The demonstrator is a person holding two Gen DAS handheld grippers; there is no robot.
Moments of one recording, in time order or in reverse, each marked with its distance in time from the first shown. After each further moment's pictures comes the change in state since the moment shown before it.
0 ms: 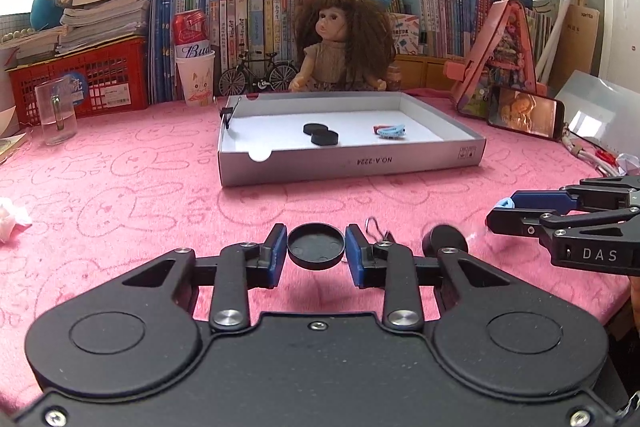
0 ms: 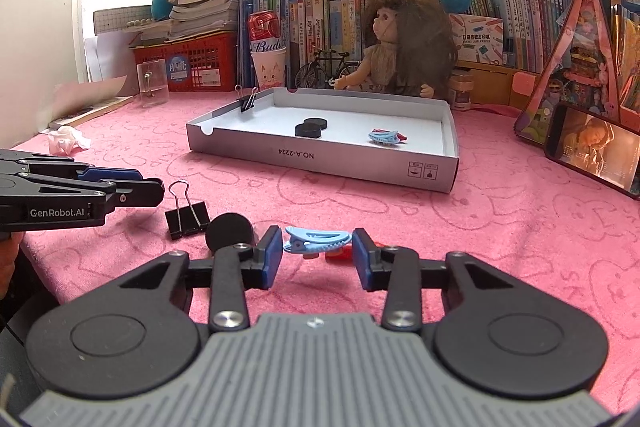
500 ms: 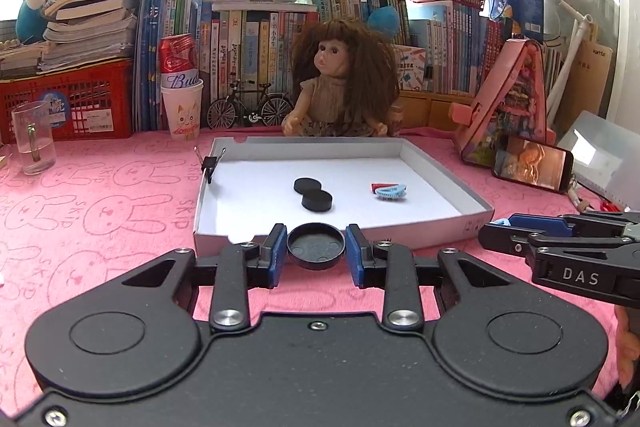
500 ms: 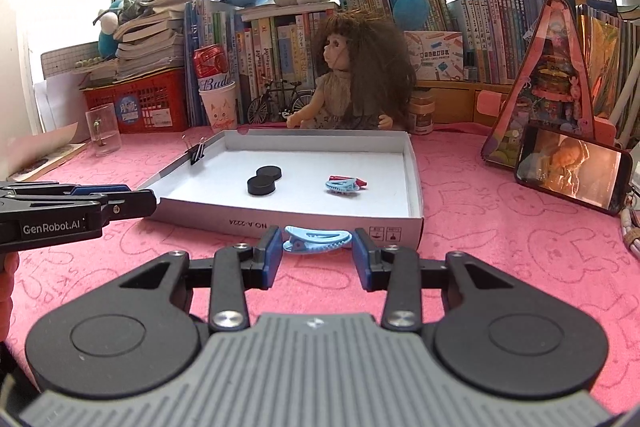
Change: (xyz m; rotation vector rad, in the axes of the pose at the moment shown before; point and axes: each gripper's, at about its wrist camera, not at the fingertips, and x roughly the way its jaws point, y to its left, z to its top) left arm 0.045 0.000 0.063 -0.052 -0.040 -0.028; right arm 0.031 -0.019 0.048 0.097 -0.035 -0.111
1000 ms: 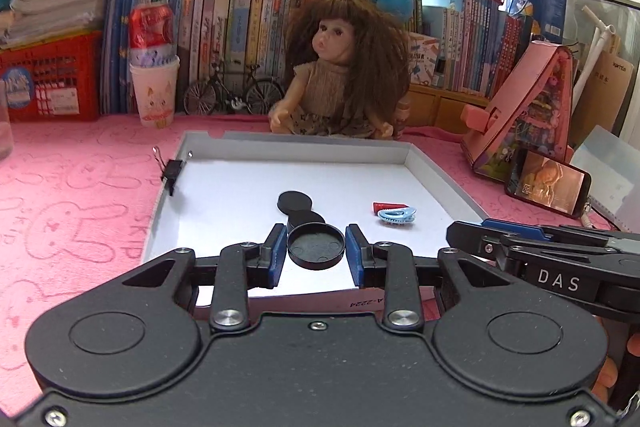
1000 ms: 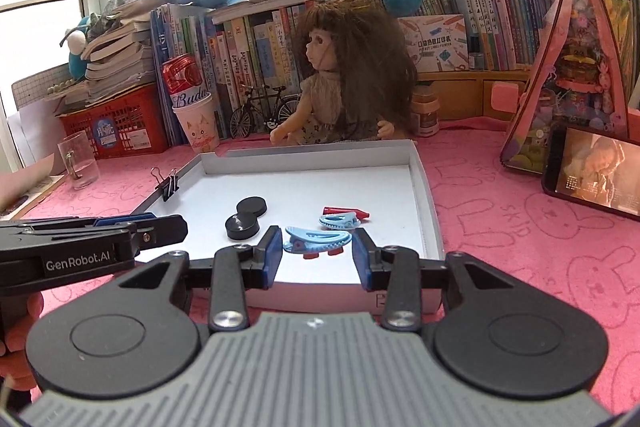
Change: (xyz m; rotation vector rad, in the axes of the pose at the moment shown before) left arm 0.089 0.007 0.032 -0.071 0.086 -0.047; right arm 0.071 -0.017 0.032 0.102 0.051 0.022
